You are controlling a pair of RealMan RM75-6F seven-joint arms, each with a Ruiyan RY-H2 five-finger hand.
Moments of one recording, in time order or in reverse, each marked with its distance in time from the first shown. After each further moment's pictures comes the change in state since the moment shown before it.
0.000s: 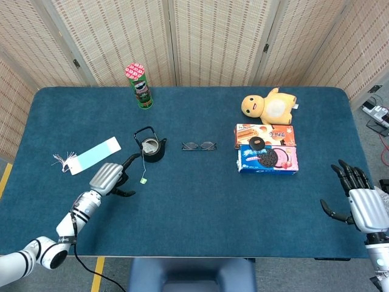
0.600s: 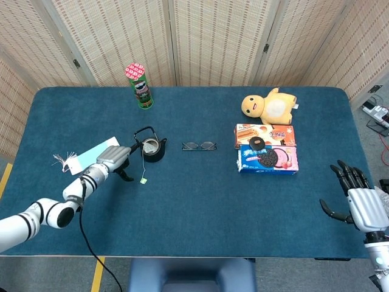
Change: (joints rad) left arm -0.321 0.108 -0.052 0.043 -0.423 -0.531 0.251; right arm 0.012 -0.003 -0.001 0.010 0.017 -0.027 0.002
